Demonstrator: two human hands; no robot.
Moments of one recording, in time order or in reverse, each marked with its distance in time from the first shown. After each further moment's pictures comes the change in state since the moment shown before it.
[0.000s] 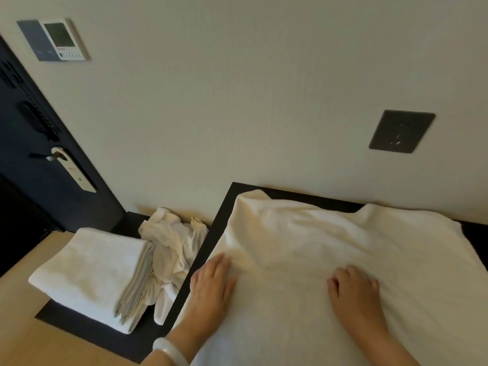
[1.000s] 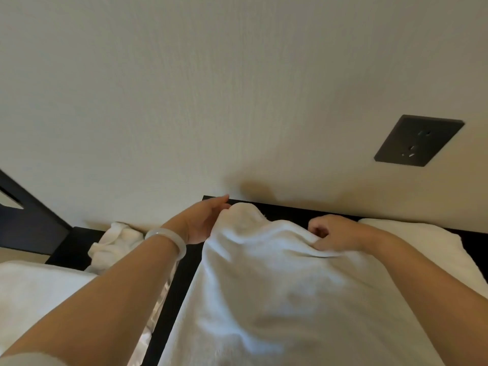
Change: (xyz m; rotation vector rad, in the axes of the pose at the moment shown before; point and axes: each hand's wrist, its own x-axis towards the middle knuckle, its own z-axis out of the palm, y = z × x) left_hand 0.270 0.016 -0.042 -1.223 -0.743 -0.451; right_hand 0.216 0.019 -0.034 0.337 -0.717 -0.151
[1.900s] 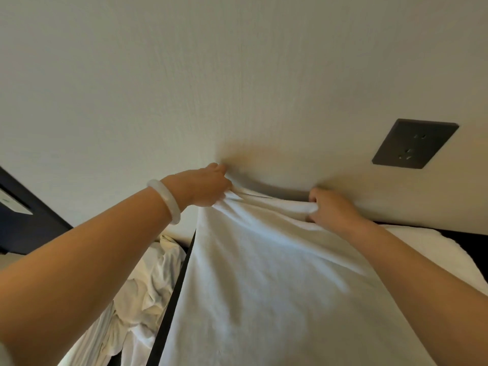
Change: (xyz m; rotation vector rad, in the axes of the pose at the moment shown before) left_hand -0.038 0.092 0.027 2.137 0.194 0.389; right_hand 0.036 -0.014 -0.013 -0.175 0.476 0.070
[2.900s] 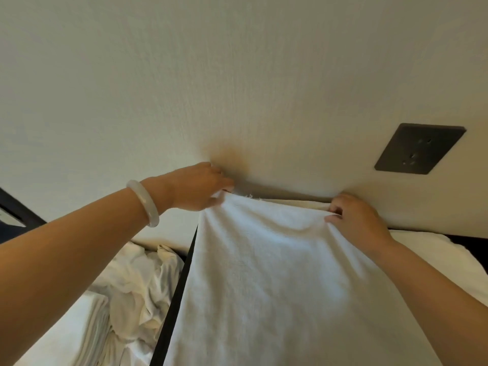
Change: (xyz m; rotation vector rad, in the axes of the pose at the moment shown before) left_hand 0.003 -0.026 -0.004 -0.036 0.205 0.212; right_hand -0.020 0.034 -0.008 0.088 0.240 -0.061
